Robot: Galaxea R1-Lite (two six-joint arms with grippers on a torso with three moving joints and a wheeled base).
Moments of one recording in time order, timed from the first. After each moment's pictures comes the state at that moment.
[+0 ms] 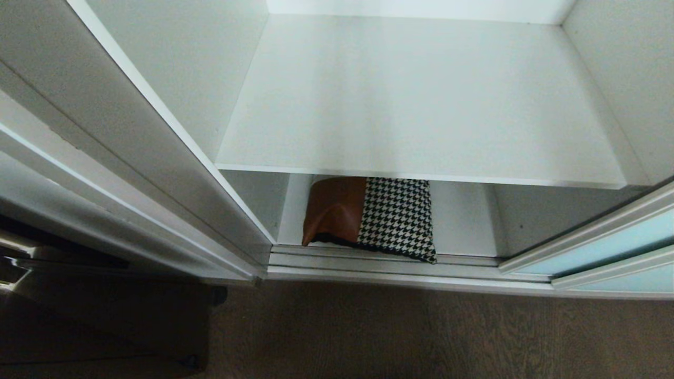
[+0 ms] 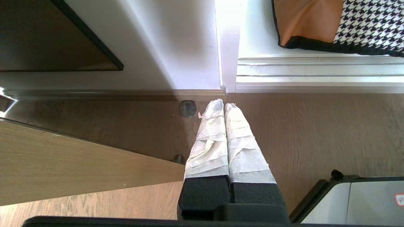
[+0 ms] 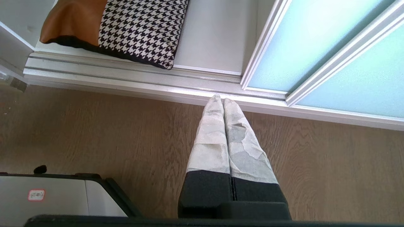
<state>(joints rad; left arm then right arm) 0.01 0.00 0.00 0.00 -0.01 0.10 0.00 0.00 0.00 0.00 -0.01 -0.01</state>
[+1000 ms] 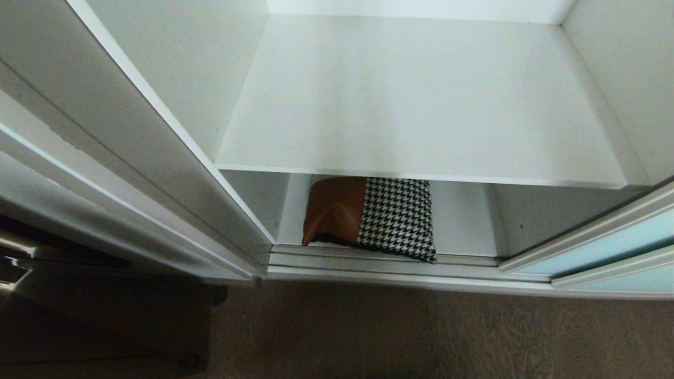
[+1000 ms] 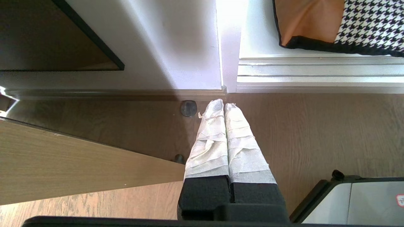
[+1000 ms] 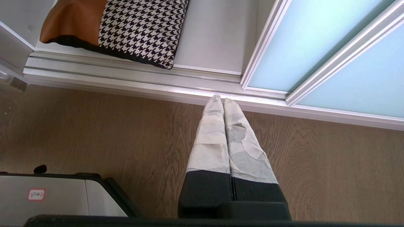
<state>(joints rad) 0.01 0.00 0.00 0.00 -0.01 0.10 0.00 0.00 0.00 0.00 -0.01 0.00</state>
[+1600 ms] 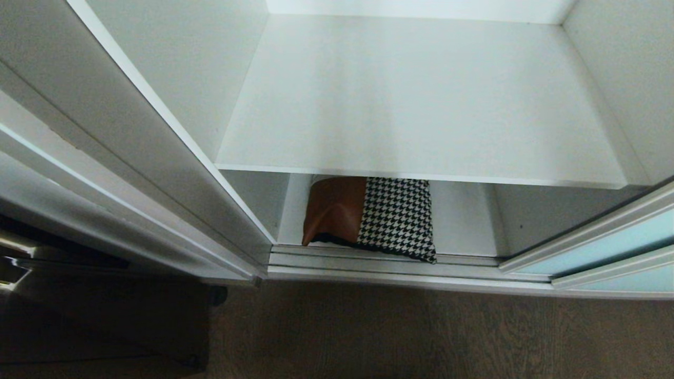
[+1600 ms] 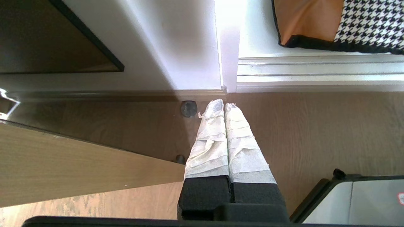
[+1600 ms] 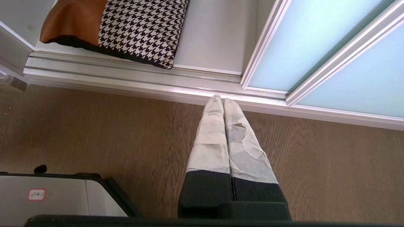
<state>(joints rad) 0.01 0.00 0.00 0.01 -0.01 0.11 0.00 0.00 0.00 0.00 -0.01 0.00</state>
